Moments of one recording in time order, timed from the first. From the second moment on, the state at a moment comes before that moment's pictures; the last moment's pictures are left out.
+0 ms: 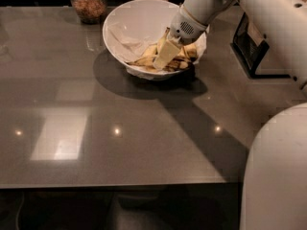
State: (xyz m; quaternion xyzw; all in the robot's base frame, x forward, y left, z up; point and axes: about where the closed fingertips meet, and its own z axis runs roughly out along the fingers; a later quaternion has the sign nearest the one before) arm 0.650 -0.036 0.875 -0.55 0.79 0.18 0.18
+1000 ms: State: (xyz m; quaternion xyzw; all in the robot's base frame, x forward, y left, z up) arm 0.647 -0.037 0.878 -0.56 0.79 0.17 0.18
